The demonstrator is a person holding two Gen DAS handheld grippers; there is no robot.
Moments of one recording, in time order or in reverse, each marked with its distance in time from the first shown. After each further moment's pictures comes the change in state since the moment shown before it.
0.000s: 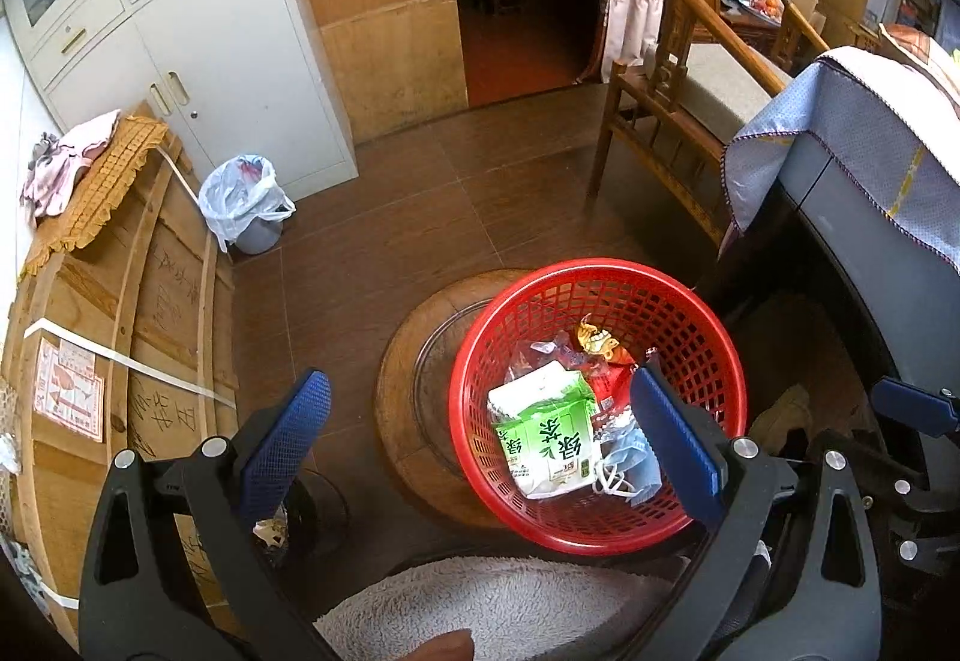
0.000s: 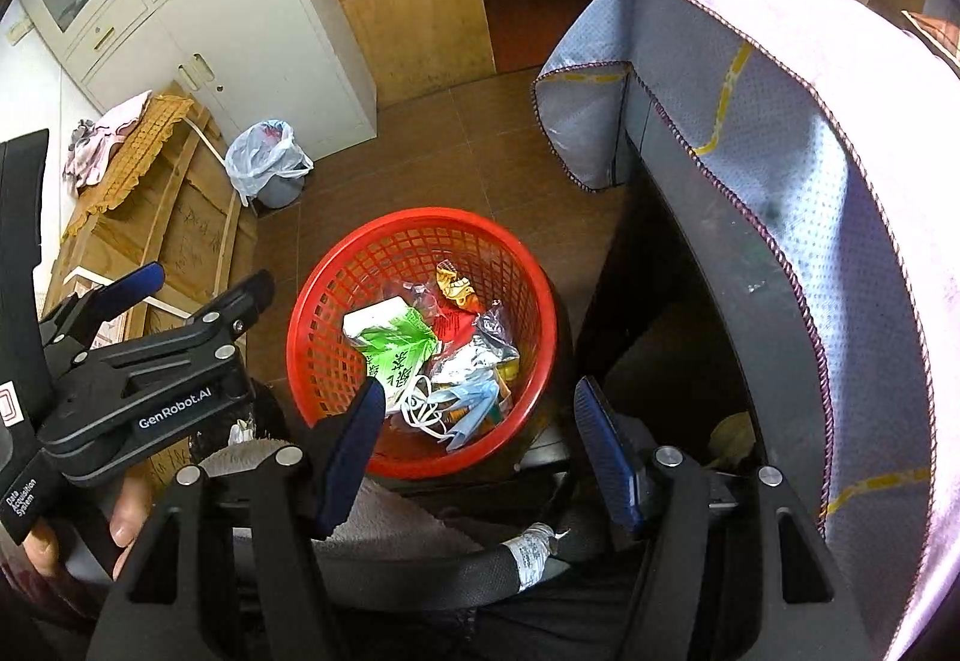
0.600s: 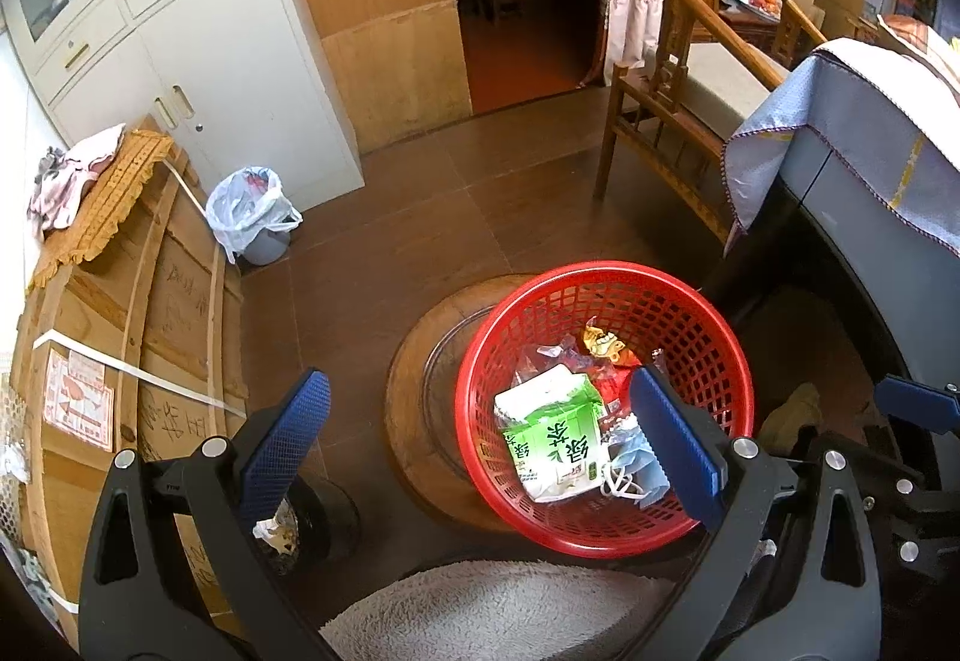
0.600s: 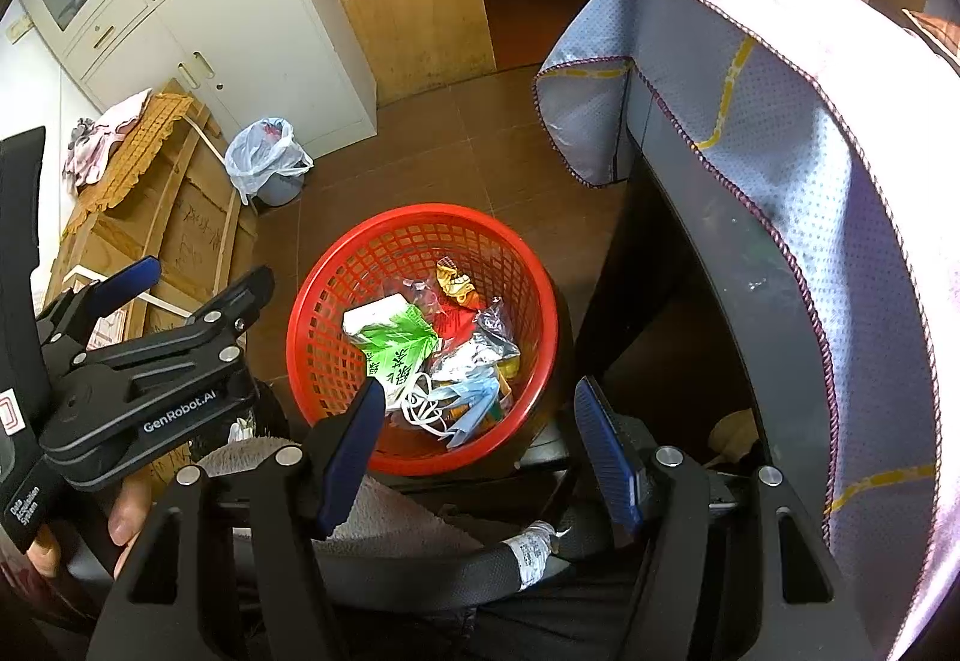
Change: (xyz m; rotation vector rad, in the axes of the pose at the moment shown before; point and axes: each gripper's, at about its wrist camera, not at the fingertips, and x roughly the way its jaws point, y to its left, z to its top) left arm -0.001 -0.004 -0.001 0.028 -0.019 0.023; right arm 0.002 0.000 0.000 -0.001 0.007 0.002
